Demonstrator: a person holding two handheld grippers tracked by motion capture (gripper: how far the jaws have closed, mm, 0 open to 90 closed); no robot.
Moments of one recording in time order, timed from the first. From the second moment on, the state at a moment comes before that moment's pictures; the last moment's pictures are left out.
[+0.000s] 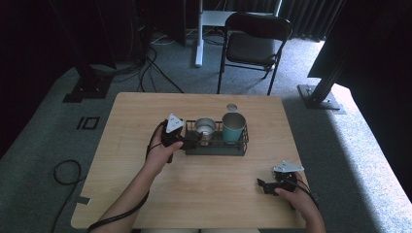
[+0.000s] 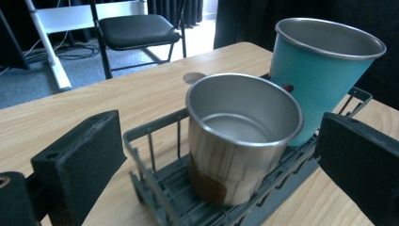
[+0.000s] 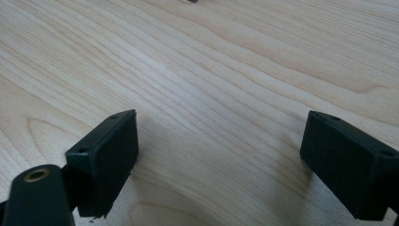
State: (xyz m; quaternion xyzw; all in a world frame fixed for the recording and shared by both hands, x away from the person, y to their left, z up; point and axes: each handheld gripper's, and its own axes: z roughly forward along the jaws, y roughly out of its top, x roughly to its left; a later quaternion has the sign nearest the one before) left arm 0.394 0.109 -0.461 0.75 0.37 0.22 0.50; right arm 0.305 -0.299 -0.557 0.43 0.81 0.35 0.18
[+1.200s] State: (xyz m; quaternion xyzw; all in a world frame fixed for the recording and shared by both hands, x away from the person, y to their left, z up) left arm 0.359 0.190 -0.491 0.73 0.43 0.24 0.47; right arm 0.305 -0.299 -0.557 0.43 0.81 0.35 0.18
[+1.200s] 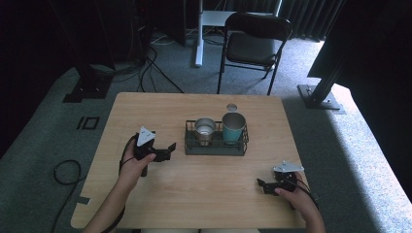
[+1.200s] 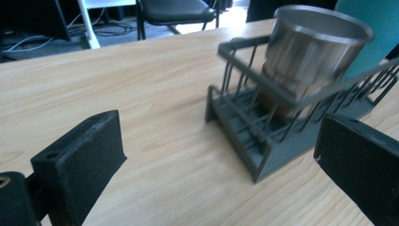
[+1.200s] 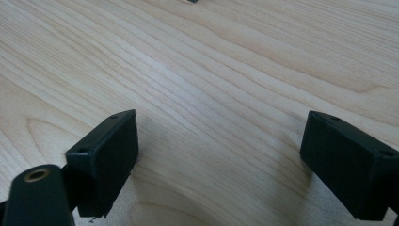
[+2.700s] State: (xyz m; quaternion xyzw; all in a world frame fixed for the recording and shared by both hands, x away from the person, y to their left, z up) left arm 0.302 0.280 -0.539 0.69 0.55 0.26 0.39; right arm 0.305 -0.299 -0.558 0.43 0.81 0.35 0.18
